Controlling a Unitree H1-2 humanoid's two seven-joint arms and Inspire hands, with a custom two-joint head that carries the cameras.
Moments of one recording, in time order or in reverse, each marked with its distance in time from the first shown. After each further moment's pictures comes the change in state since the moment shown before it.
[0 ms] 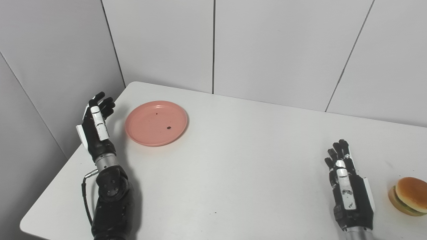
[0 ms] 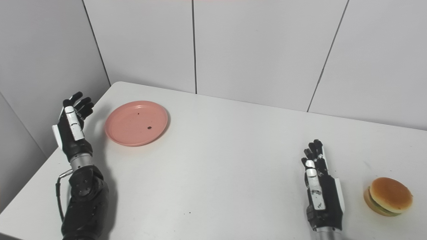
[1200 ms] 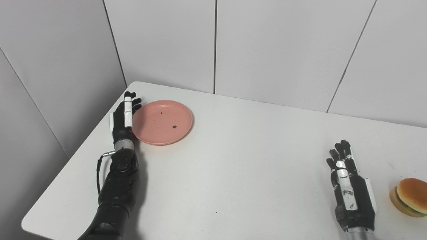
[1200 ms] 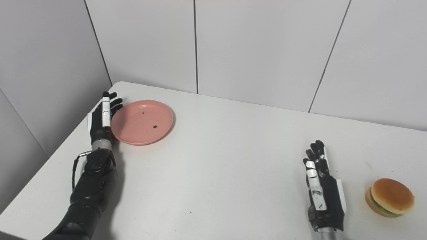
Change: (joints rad) left arm -0.163 0.088 -0.165 0.292 -0.031 0.147 -0.113; right arm 0.000 -0.001 -0.004 0.000 0.001 0.000 -0.003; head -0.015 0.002
